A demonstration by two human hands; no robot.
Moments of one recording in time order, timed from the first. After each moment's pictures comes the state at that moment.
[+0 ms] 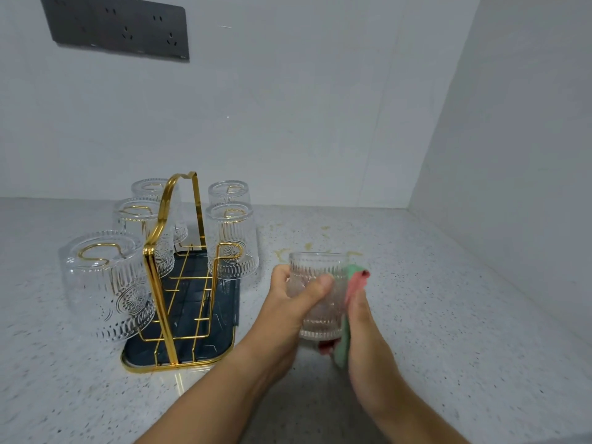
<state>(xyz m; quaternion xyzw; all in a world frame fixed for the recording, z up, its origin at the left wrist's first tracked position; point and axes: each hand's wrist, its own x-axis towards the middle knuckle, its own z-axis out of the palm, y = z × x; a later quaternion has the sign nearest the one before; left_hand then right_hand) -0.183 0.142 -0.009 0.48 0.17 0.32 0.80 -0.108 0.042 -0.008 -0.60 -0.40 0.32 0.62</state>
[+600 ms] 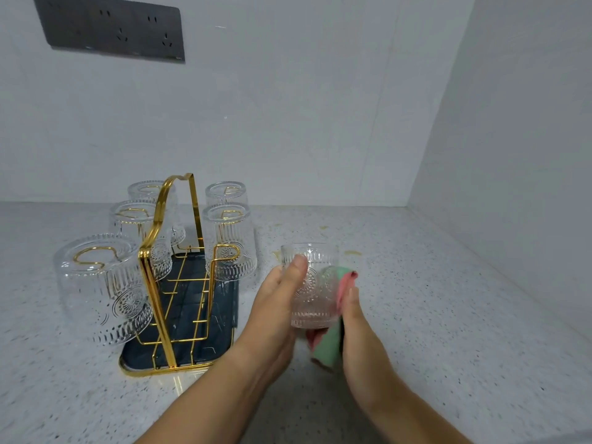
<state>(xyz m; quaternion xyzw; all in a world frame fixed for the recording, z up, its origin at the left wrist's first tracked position) -0.181 0.147 -0.008 0.46 0.21 0.35 0.79 -0.107 0.052 -0.014 -0.54 -0.35 0.38 0.67</state>
